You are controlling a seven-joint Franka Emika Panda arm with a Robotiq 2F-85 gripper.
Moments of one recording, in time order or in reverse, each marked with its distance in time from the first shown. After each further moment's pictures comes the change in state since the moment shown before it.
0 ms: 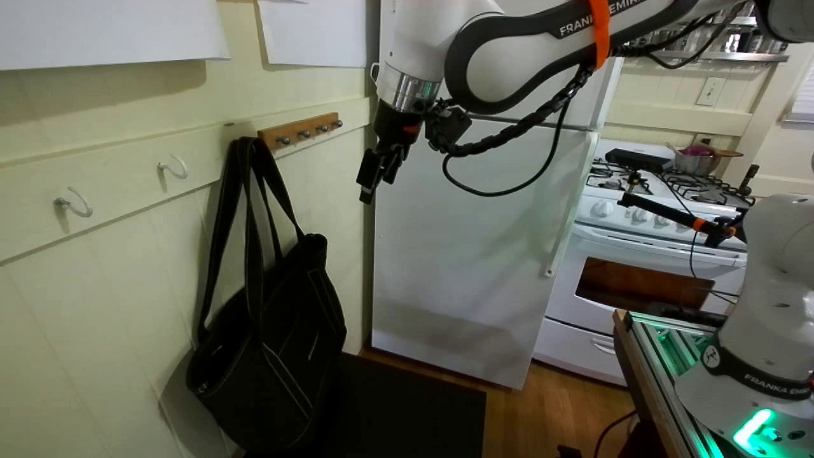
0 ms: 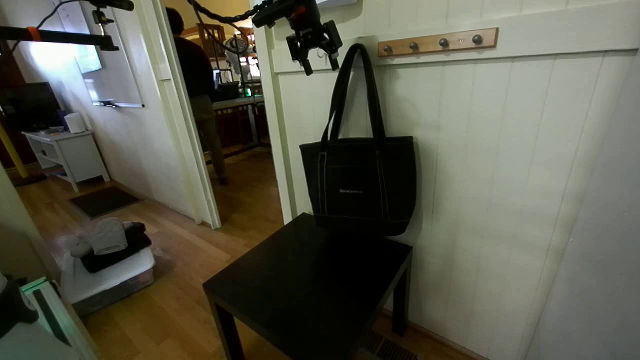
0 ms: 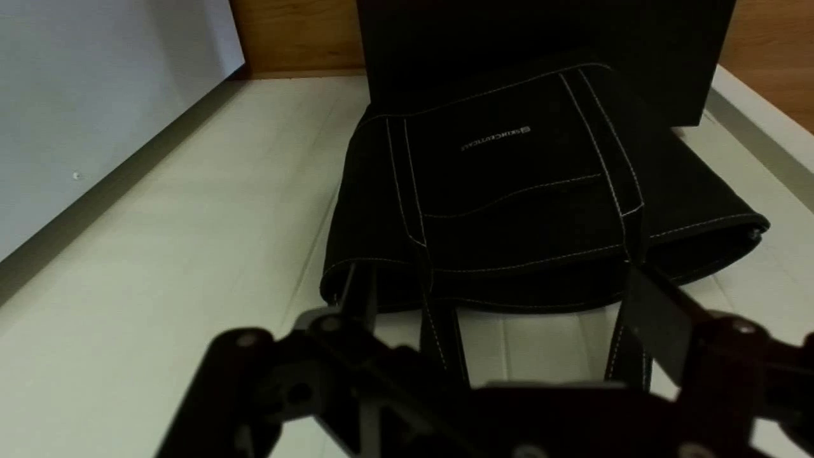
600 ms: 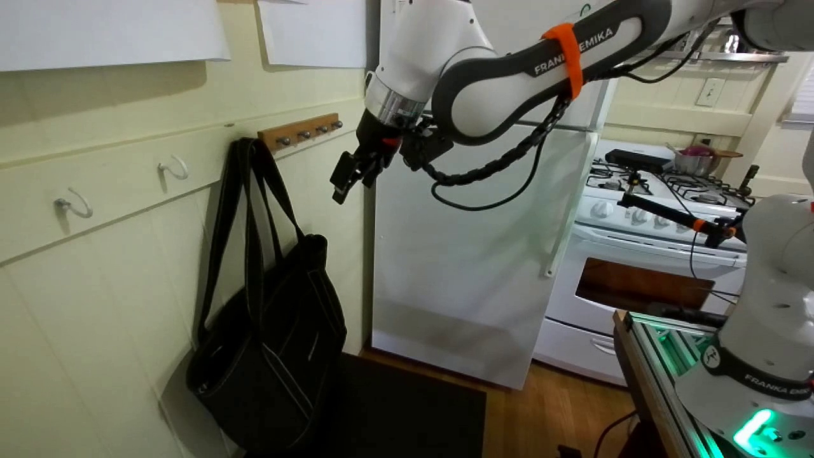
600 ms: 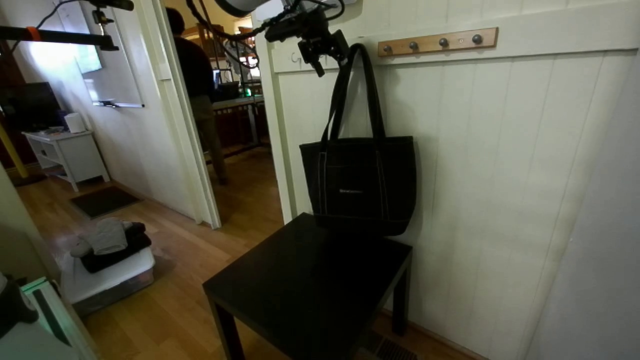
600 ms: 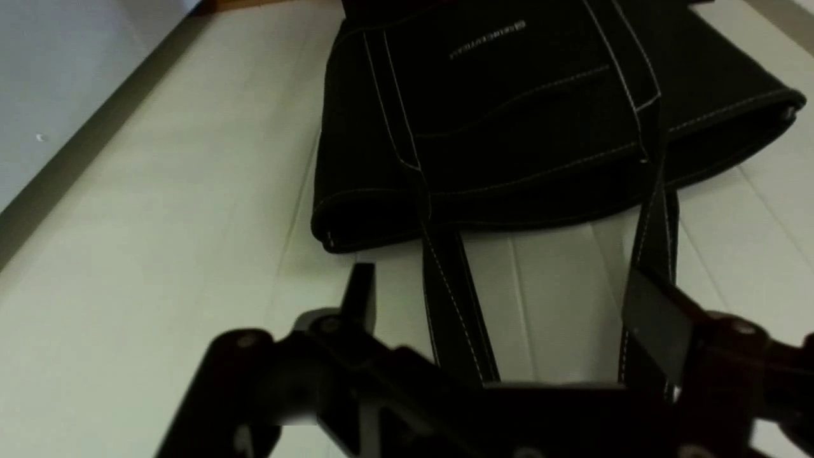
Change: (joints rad) arm 0.009 0.079 -0.026 0.002 -0.043 0.246 0.144
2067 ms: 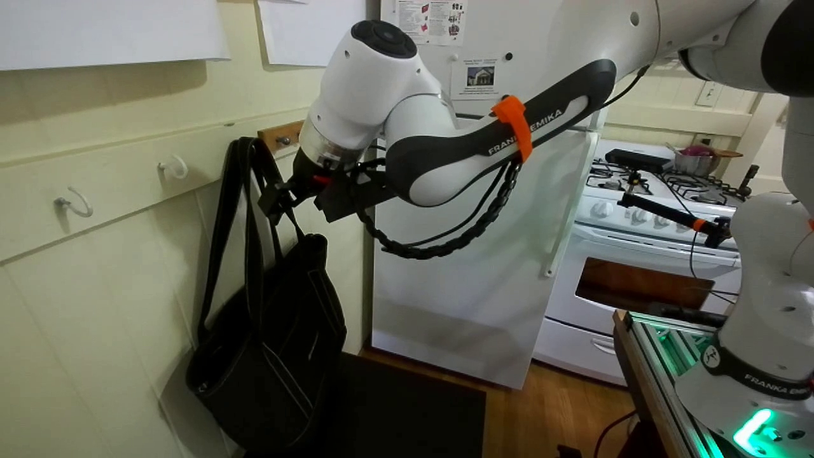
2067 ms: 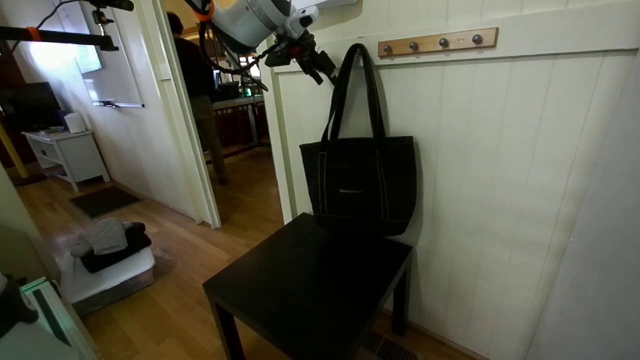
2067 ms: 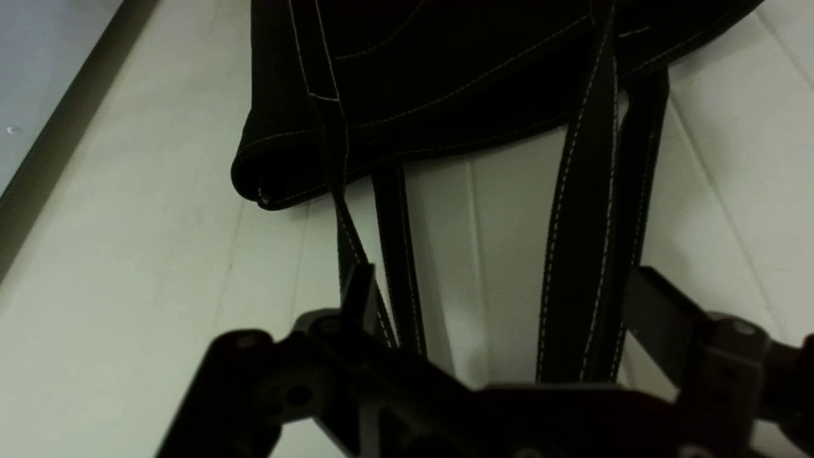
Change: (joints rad) arm 0.261 0.240 -0.172 0.235 -0.289 0.048 0.566
